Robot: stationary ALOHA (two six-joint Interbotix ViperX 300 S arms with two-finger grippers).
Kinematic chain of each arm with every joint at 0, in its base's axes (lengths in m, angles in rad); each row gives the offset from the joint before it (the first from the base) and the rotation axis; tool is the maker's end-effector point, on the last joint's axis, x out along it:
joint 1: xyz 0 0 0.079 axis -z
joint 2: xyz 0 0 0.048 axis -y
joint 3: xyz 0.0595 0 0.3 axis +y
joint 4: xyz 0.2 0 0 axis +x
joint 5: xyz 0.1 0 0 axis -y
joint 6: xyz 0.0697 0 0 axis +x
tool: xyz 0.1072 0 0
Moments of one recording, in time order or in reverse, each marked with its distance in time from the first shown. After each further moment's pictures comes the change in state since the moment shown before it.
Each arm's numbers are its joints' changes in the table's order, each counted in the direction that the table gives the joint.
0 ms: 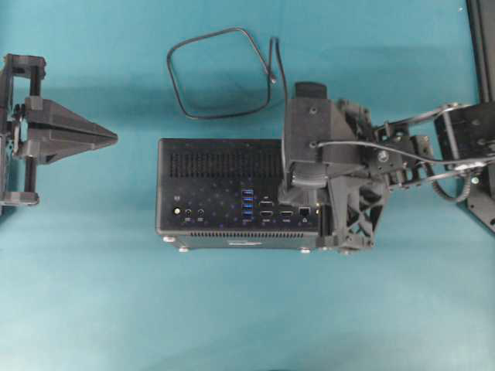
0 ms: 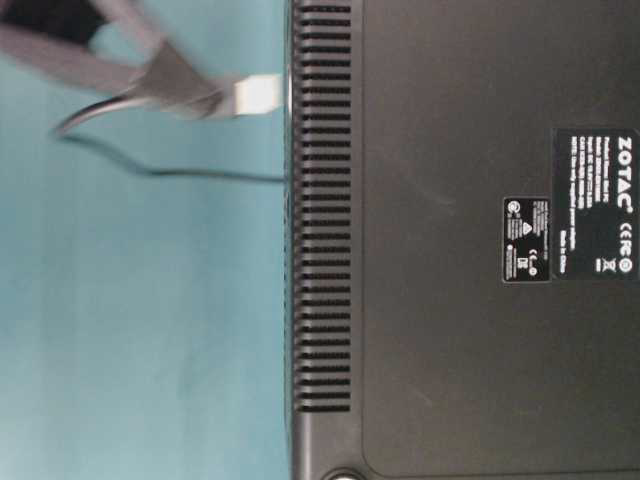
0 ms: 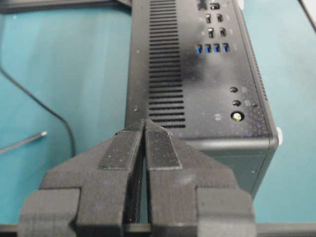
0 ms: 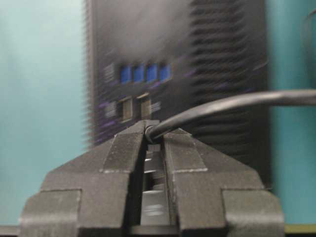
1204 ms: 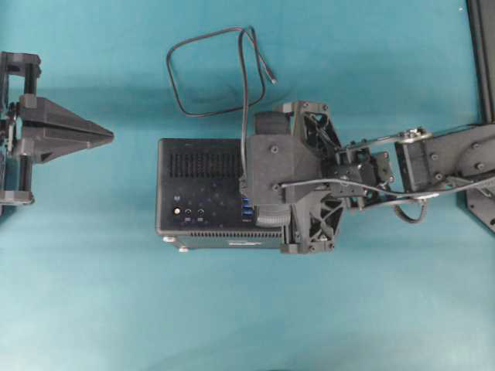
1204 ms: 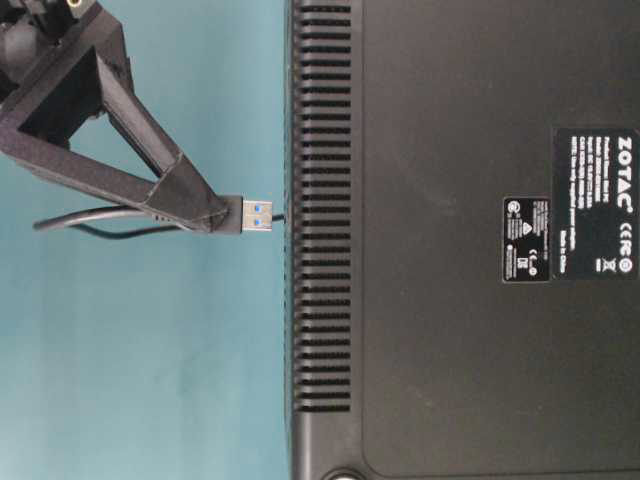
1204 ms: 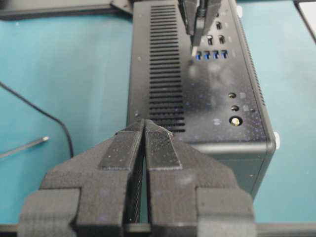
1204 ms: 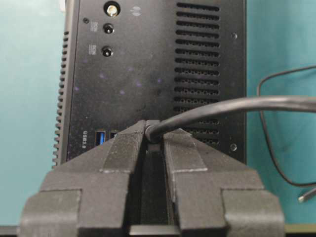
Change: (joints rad) left arm 0.000 0.018 0.000 0.000 0.002 -0.002; right arm -0.038 -0.110 -0.052 -0.192 0.098 0.000
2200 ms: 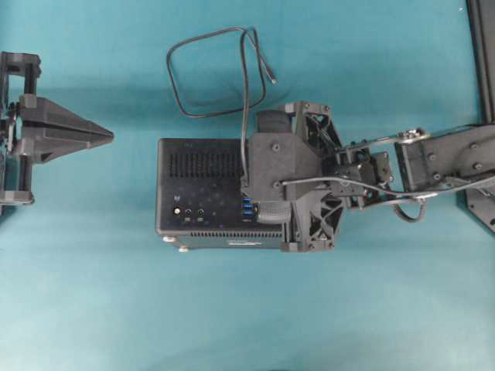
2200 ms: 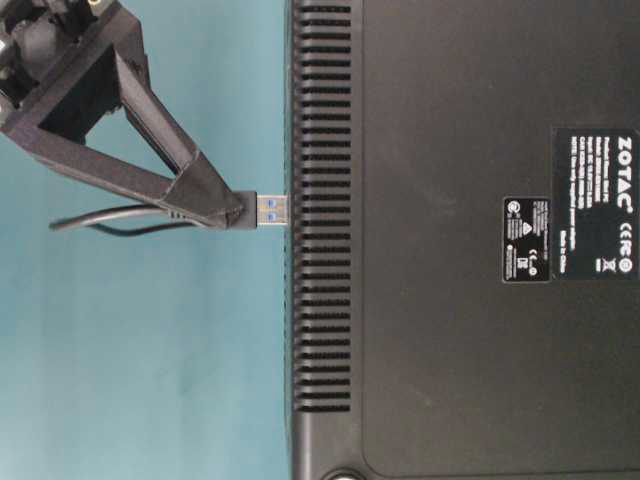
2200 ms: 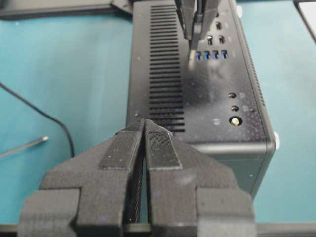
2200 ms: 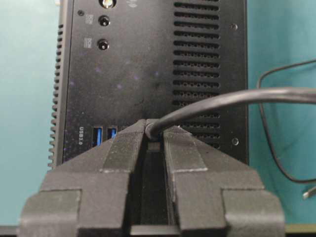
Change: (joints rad) left arm 0.002 0.000 0.000 0.000 0.000 -0.002; right arm 0.008 0.002 0.032 -0.006 0.014 0.020
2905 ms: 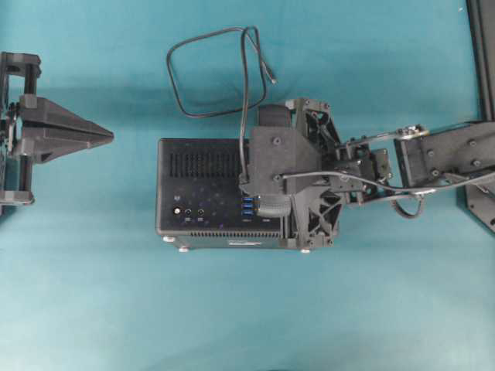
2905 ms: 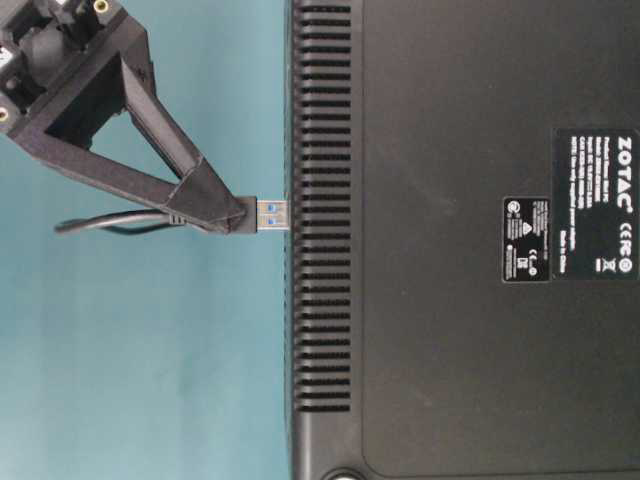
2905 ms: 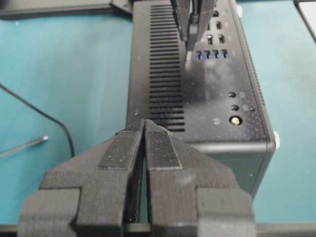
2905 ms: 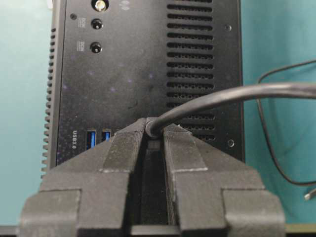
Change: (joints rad) left arm -0.002 0.000 0.002 0.000 0.000 0.000; right arm 0.009 0.000 0.006 0.002 0.000 0.000
